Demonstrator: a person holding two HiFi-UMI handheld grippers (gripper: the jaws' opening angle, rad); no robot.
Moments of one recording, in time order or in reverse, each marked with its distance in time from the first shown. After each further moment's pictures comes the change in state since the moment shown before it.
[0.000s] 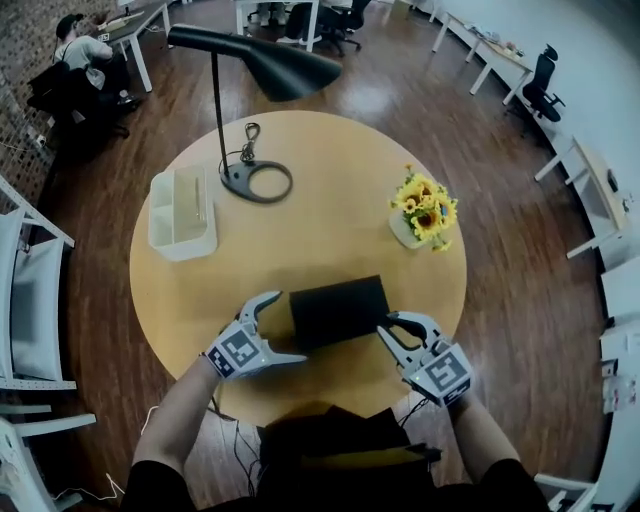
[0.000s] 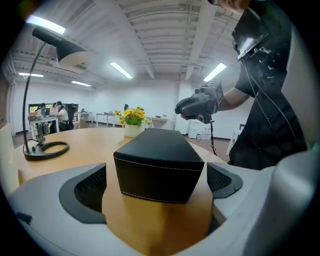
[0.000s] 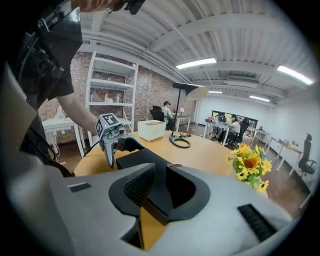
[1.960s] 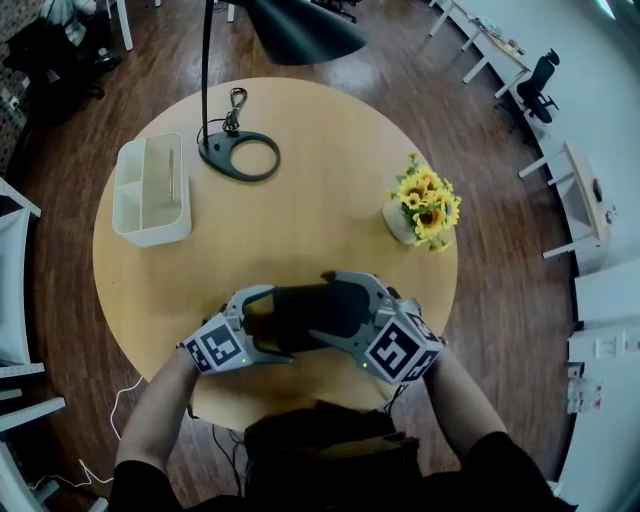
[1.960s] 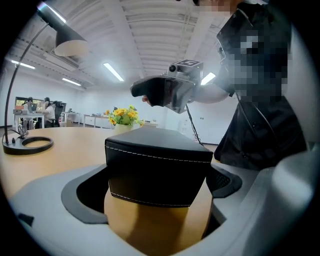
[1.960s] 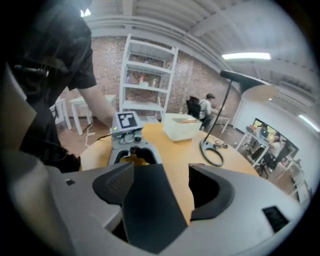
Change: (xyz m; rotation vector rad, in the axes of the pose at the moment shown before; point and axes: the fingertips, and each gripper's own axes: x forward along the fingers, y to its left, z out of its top) left arm 0.015 -0.001 -0.012 -0.022 -0.066 -0.159; right arm 0.100 0.045 0.058 -0.336 0.154 0.334
